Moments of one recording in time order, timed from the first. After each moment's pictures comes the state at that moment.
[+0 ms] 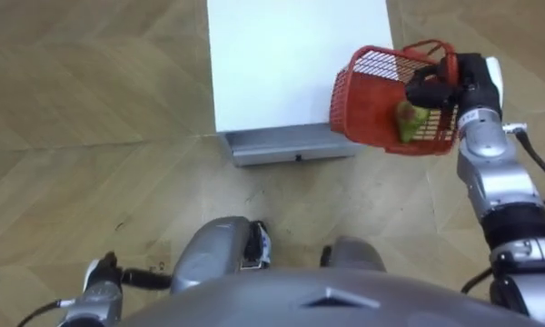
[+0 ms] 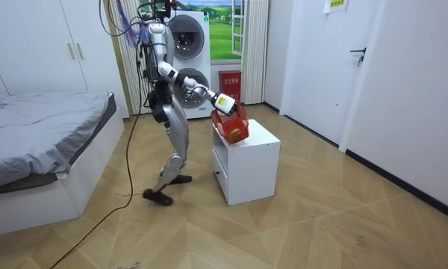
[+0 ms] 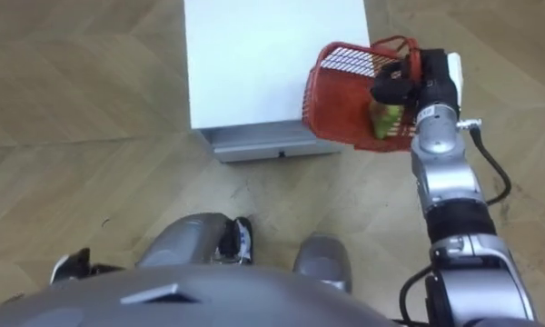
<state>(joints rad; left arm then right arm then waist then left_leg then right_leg) 0.15 0.28 -0.01 1.09 -0.03 0.05 0.15 -0.14 -0.36 0.05 0.47 0.04 0.08 -0.20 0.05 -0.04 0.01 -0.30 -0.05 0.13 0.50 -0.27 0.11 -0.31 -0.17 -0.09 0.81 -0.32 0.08</state>
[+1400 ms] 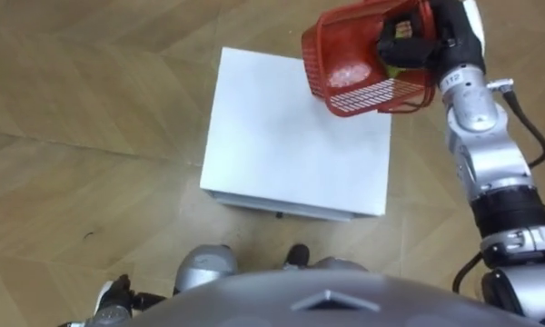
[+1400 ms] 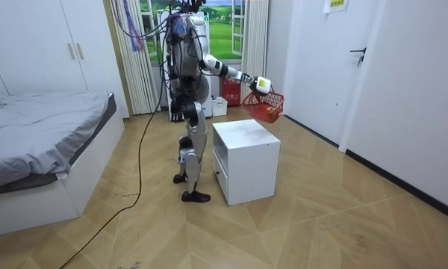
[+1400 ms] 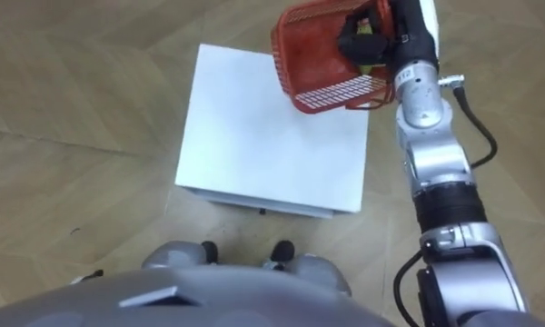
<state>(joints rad) 0.26 0.22 0.05 1.07 0.12 0.13 0.08 -0.19 -0.33 0.10 0.43 0.04 0.04 -0.12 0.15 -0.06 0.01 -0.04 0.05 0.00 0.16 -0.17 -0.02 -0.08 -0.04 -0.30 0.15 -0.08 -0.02</state>
